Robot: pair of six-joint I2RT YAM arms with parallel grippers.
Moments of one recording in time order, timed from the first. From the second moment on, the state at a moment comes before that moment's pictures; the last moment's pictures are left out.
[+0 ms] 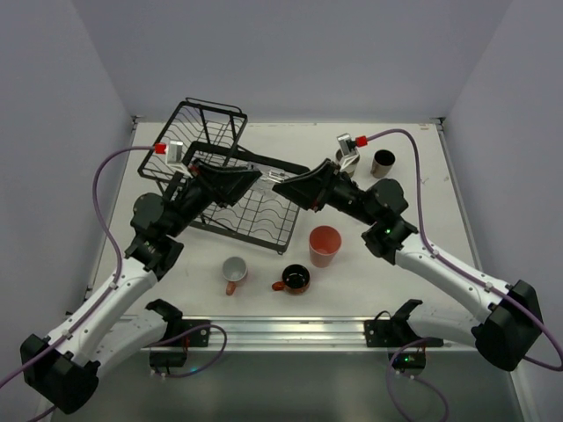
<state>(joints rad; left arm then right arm) -0.50 0.85 0.73 0.48 0.33 -0.93 0.71 1.14 0.84 0.61 -0.45 0.98</state>
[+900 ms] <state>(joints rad) -0.56 0.86 0.74 0.42 0.29 -0.84 0.71 1.06 0.89 0.40 -0.41 0.86</state>
